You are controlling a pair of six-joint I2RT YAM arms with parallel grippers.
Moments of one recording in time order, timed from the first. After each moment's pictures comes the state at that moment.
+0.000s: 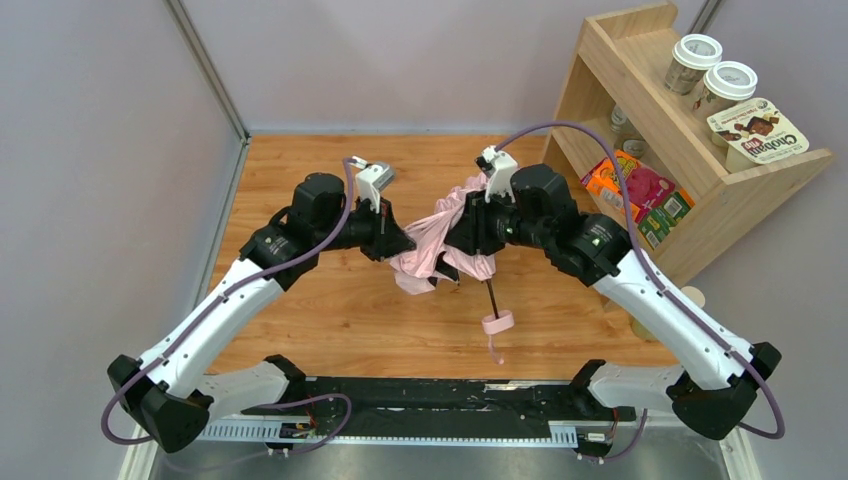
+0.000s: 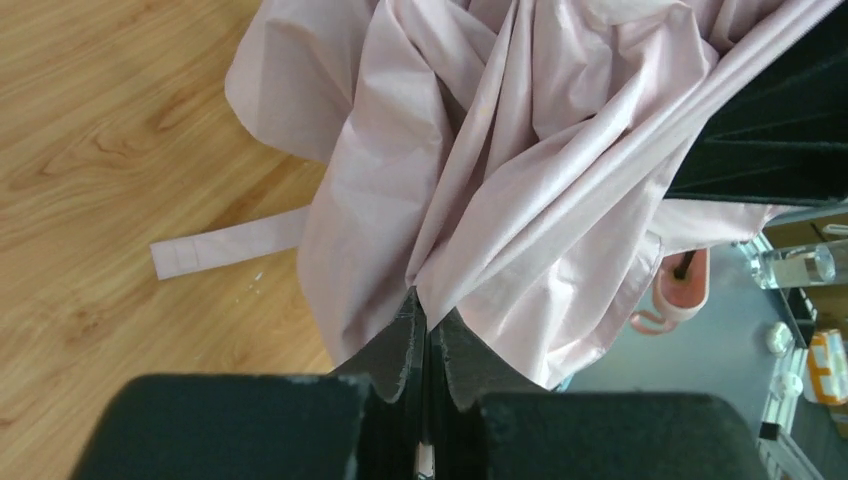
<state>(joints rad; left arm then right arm) -0.60 1.10 1.15 -0.51 0.46 -0.35 0.81 1.19 1.39 -0.66 -0.09 0.46</state>
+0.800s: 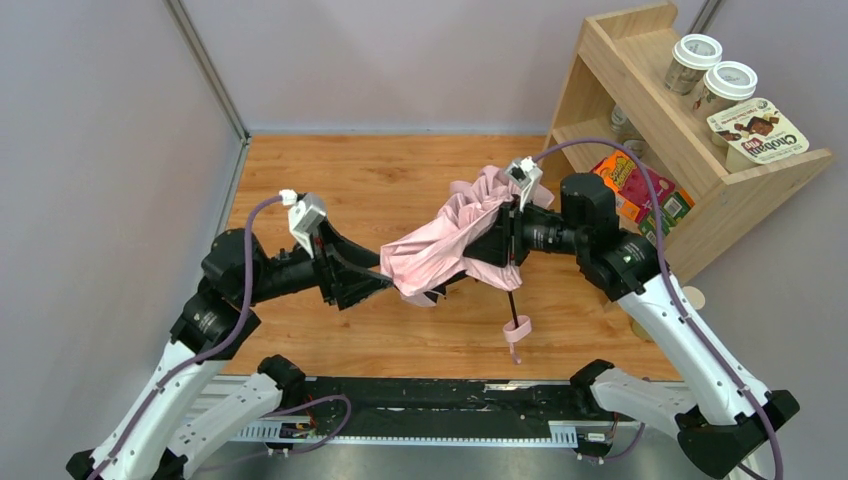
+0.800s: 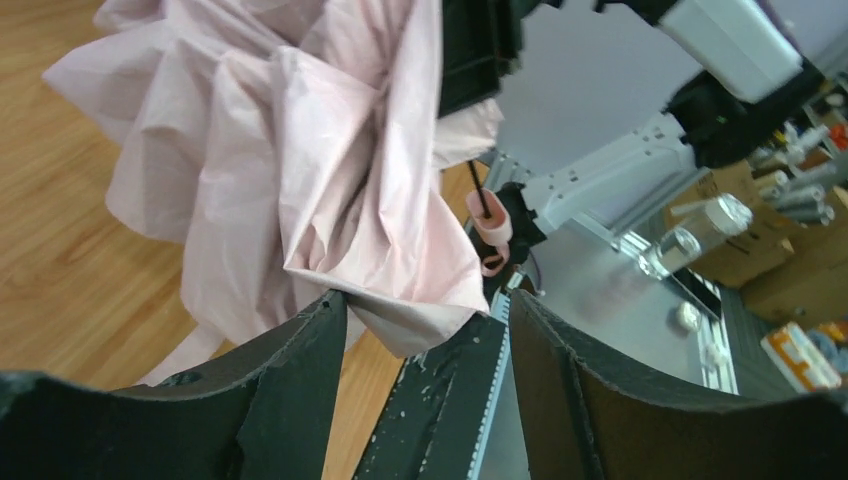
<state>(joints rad) -0.58 0.62 0.96 -0.32 0.71 -0.42 0.56 1.01 1.19 -0.57 -0.64 0.36</state>
